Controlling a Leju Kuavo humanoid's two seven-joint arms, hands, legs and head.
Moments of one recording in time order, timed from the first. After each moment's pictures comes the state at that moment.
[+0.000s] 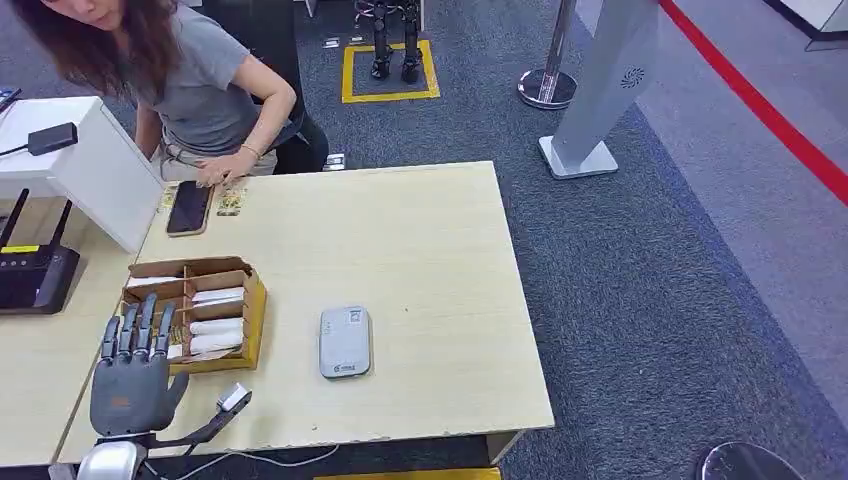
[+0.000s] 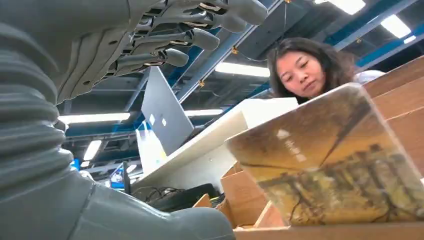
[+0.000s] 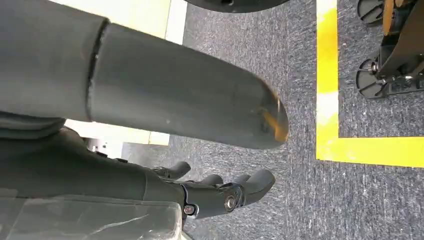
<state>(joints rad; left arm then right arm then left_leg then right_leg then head) 0.04 0.31 -0.21 -1.43 -1.54 0.48 0.34 -0.10 0.11 -1.09 -0.21 1.12 0.10 0.23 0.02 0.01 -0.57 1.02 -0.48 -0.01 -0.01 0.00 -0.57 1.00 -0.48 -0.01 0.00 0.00</state>
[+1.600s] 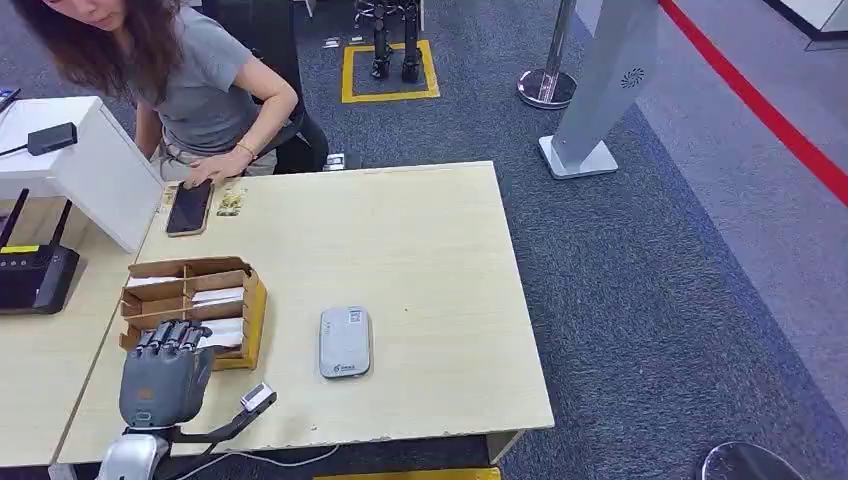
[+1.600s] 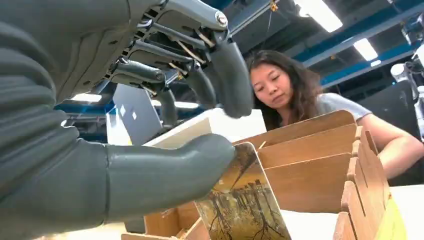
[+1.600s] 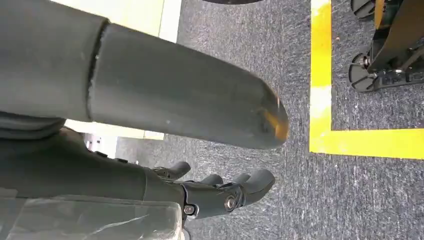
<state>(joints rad) 0.01 0.23 -0.21 -1.41 -1.43 0.52 0.18 -0.10 0.10 -1.09 -0.21 1.13 0.09 0.21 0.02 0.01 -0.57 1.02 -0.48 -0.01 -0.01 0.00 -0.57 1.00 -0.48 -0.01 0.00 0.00</state>
